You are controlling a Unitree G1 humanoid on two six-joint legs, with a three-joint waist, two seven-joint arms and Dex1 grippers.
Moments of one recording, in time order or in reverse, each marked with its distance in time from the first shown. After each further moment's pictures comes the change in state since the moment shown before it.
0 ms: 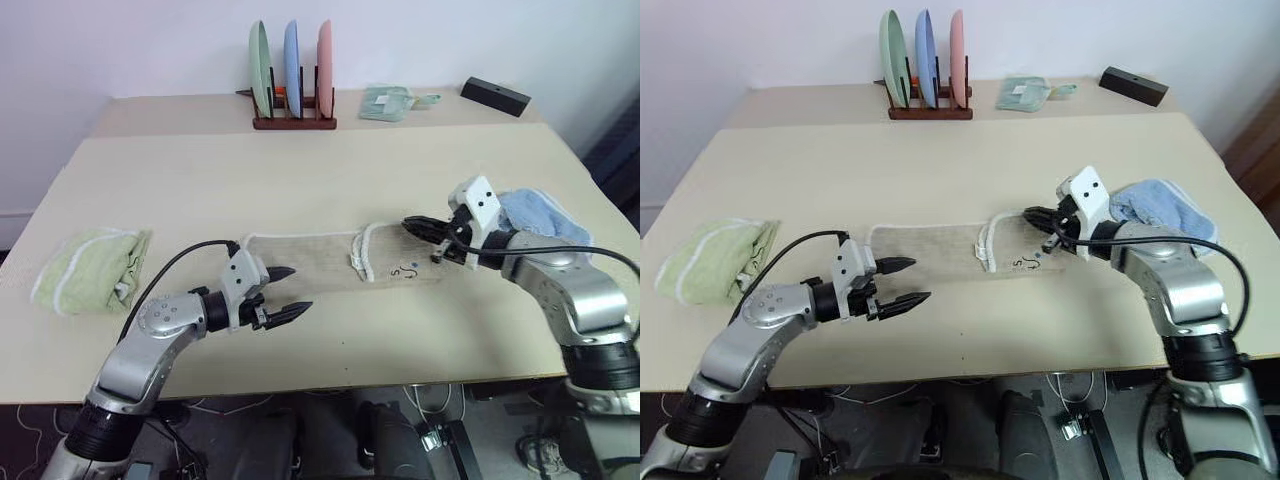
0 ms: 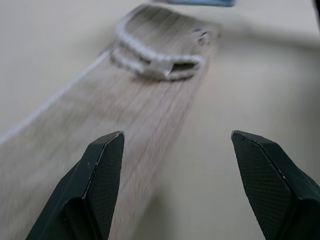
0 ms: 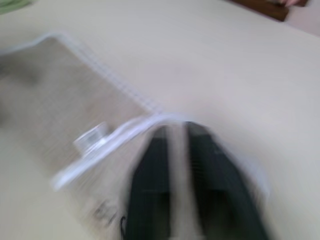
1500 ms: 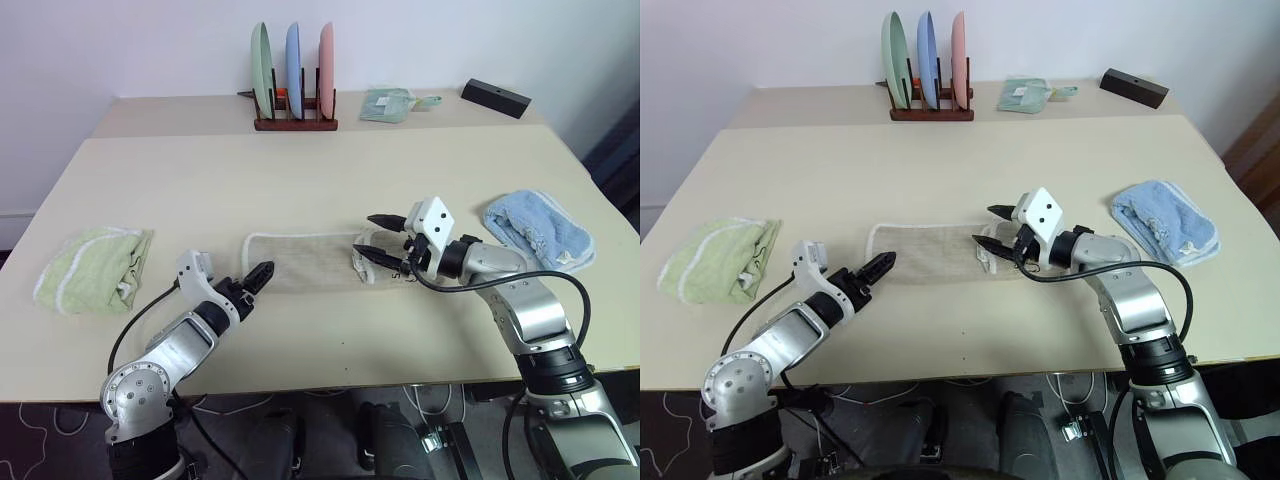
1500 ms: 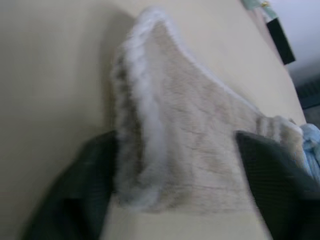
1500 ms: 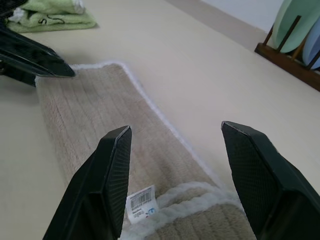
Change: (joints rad) left arm 0.018 -0.471 0.477 -0.044 -0.742 0.604 1.004; right arm 0.034 0.080 0.114 -0.023 -0.146 -0.311 0.115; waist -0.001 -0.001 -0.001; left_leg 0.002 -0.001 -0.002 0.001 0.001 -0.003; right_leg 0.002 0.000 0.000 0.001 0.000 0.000
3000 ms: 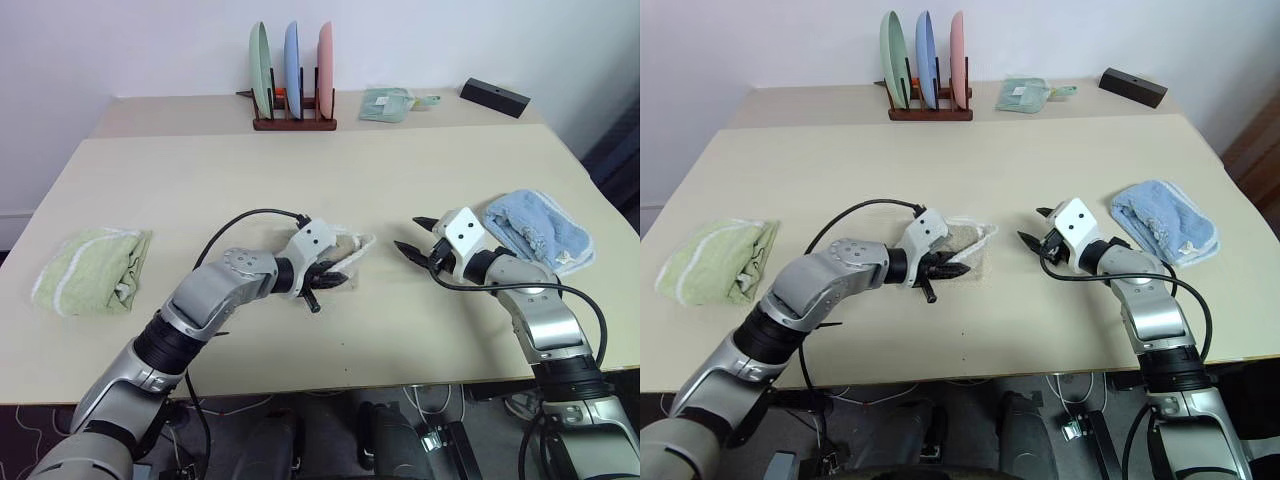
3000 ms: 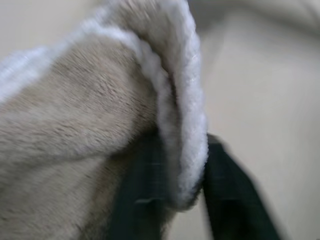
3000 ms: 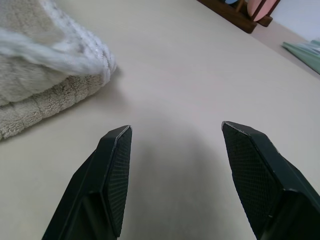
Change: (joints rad) left arm -0.526 0.404 -0.812 0.216 0.656 -0.163 -0.795; right arm 0.056 -0.039 -0.083 0.170 -0.127 -0.128 -0.139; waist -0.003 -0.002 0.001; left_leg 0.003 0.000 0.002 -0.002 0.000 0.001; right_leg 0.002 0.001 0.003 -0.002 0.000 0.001
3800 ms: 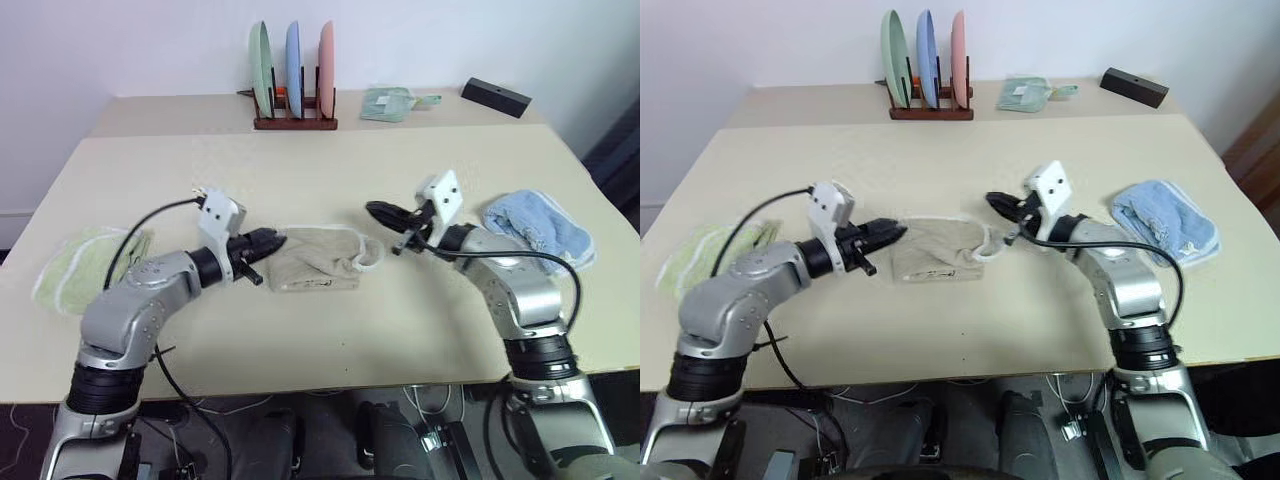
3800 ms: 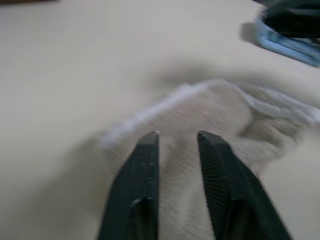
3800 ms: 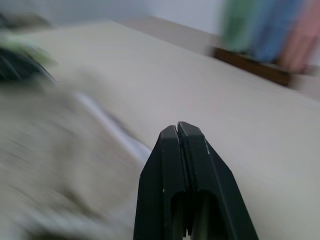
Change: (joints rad) left arm 0.259 0.005 0.448 -0.109 -0.120 -0.086 0.028; right arm -0.168 0.191 0.048 -0.166 0.240 0.364 0.020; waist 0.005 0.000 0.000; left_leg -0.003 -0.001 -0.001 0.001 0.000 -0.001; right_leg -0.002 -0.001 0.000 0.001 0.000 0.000
